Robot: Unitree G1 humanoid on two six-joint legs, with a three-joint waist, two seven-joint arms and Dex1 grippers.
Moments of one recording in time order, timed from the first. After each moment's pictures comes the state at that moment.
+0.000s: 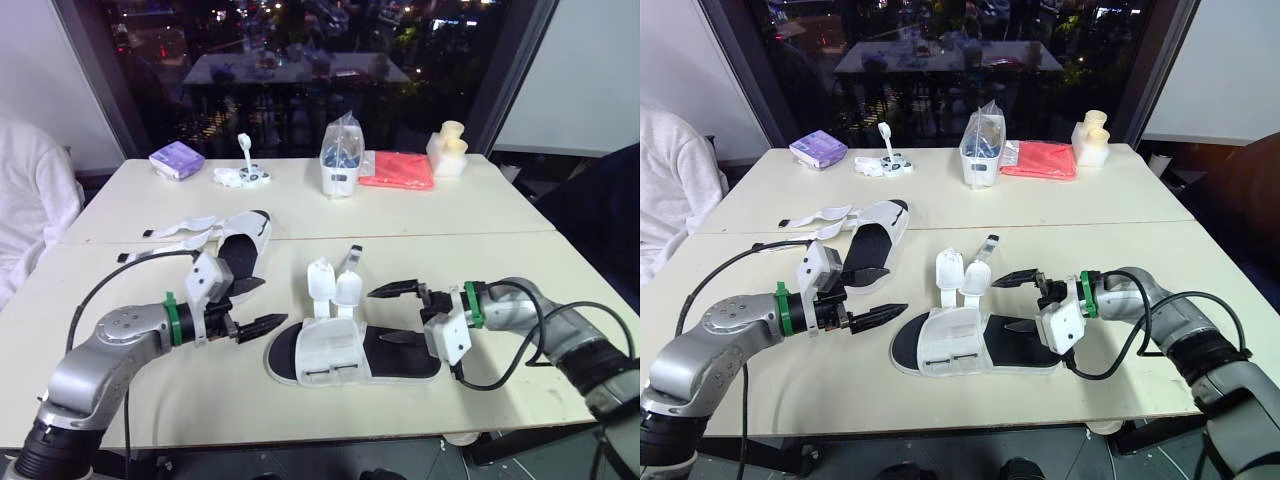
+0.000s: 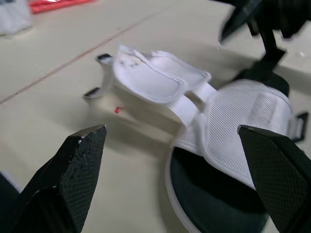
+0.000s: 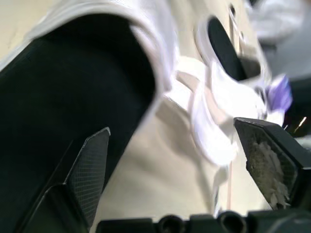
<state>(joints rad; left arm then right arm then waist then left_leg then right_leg) -0.27 0.72 0.03 -0.34 -0.54 0.56 -0.89 -0.62 -0.95 0.46 0.31 0.06 -0.76 0.91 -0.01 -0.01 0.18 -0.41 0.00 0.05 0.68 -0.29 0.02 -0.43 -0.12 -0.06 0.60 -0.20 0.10</state>
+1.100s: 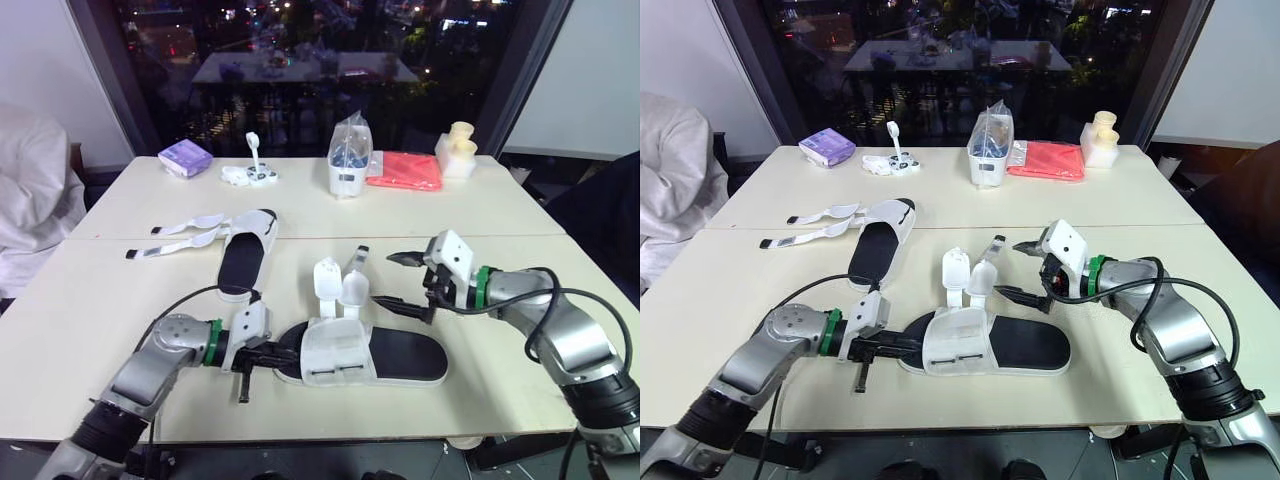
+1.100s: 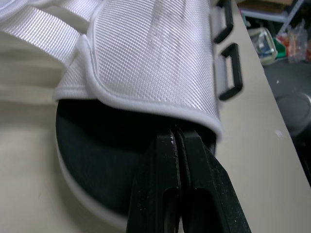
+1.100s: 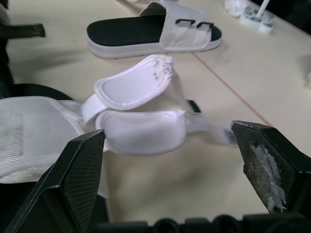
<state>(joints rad) -0.35 0.62 -0.25 -0.04 -0.29 0.26 -1.21 -0.47 -0.78 0.09 -0.19 0.40 0.48 0.87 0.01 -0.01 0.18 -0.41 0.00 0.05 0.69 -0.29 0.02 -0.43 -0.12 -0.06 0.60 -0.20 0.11</state>
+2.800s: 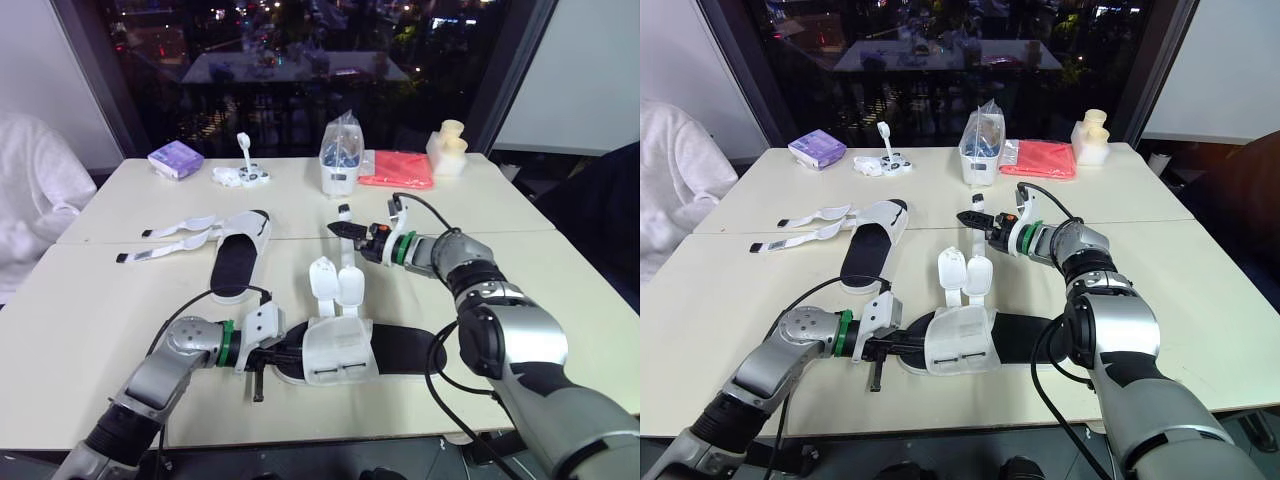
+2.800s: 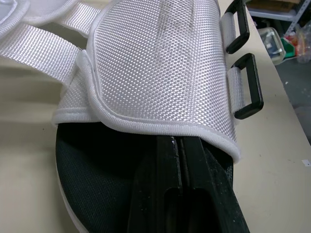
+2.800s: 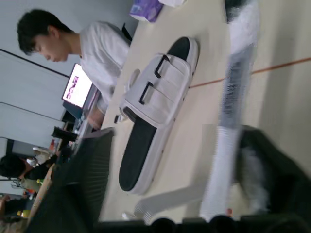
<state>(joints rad) -0.34 0.58 -0.26 -0.08 -0.24 0.28 -1.16 -1.26 -0.30 -0.29 1.23 0.50 0.77 0.79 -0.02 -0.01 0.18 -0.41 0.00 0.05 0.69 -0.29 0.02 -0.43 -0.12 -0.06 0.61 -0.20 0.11</state>
